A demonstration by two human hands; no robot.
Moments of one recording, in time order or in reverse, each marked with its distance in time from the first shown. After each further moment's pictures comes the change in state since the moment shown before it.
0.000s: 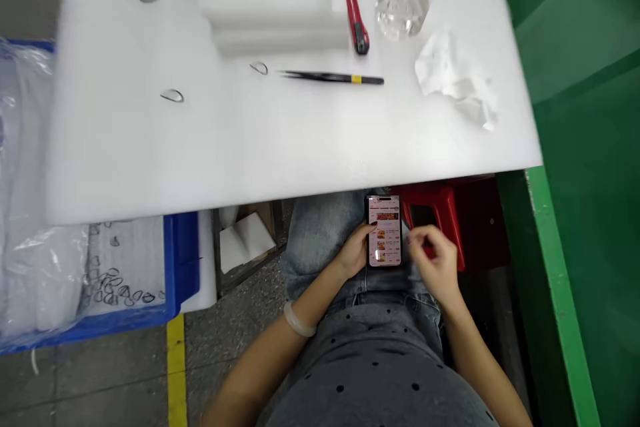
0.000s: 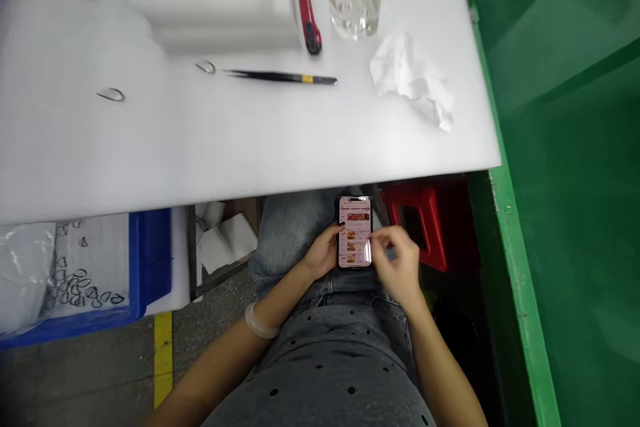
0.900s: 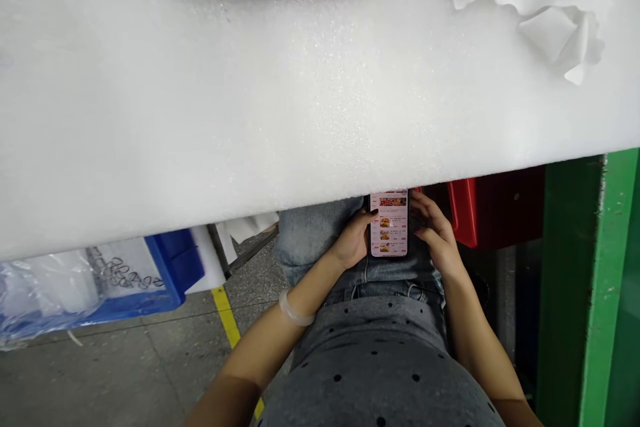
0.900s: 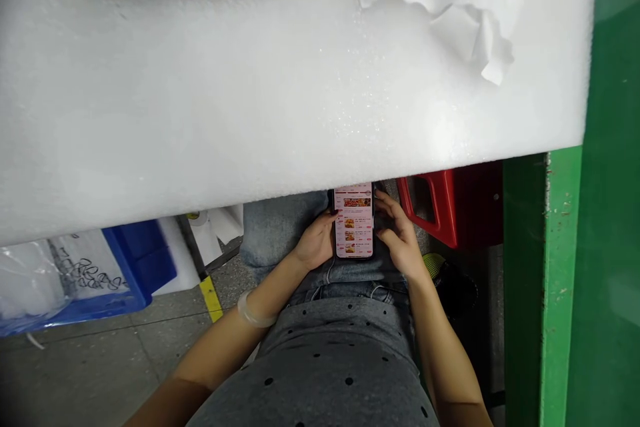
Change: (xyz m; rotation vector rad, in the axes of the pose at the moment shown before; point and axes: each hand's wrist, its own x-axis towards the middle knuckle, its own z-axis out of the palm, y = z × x) left_hand 0.006 0.008 0.001 -0.021 -0.026 -0.083; right_hand 0.016 0.057 0.015 0.591 -0.178 0.273
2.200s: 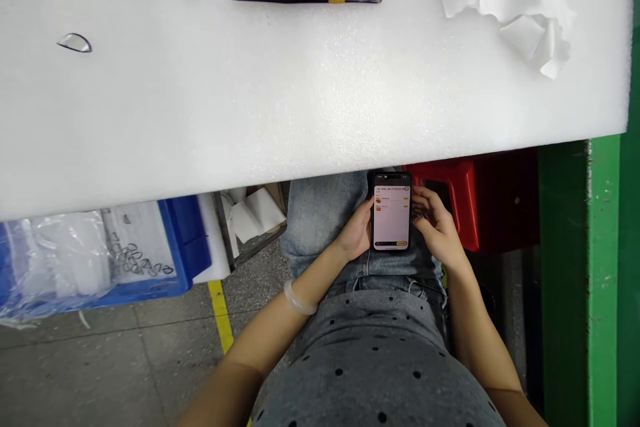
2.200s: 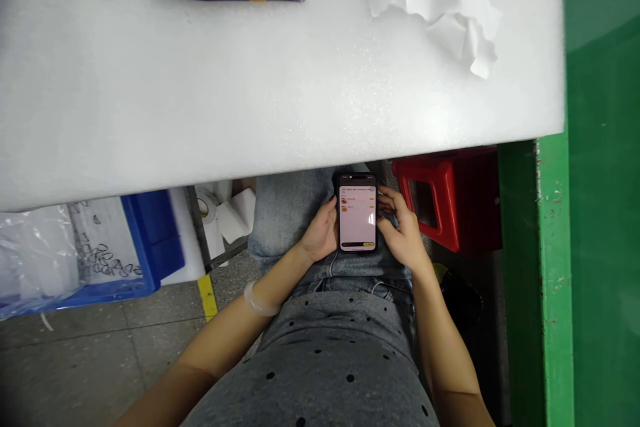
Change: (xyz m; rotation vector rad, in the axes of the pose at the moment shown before) left_hand -0.001 -0.004 -0.001 0.032 -0.033 -0.003; right_hand 0.002 -0.007 -0.004 -0.277 -0.013 -0.063
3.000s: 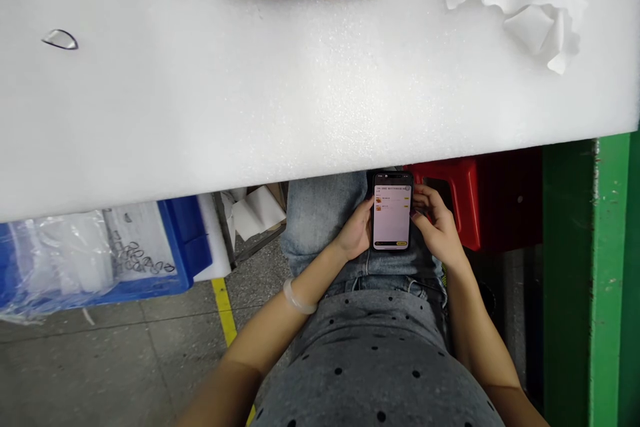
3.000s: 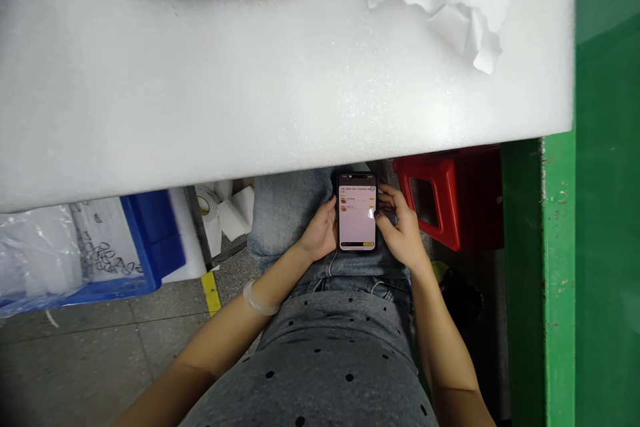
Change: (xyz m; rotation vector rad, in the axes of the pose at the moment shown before) left_hand 0.002 -0.001 -0.002 -0.011 0.015 -0.010; right_hand 0.004 -0.001 0.002 -0.023 0.038 0.030
